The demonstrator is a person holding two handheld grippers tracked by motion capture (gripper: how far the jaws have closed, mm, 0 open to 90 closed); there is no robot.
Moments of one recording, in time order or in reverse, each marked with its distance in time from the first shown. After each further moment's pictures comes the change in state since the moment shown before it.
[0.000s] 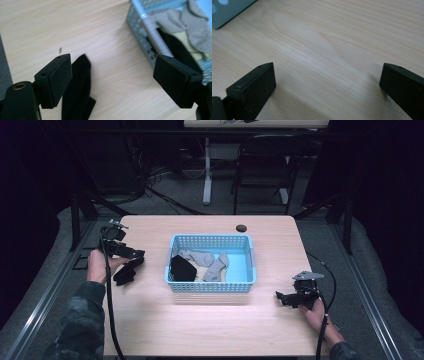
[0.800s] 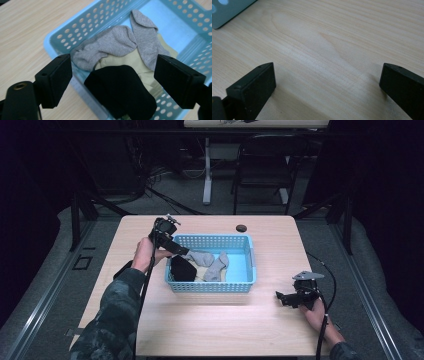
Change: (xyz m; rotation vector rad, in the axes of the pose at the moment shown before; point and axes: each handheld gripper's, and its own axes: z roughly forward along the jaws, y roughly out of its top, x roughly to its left) left arm -0.095 0.068 0.068 0.070 -0.135 0.258; right arm 0.000 0.000 0.000 -0.002 -0.002 0.002
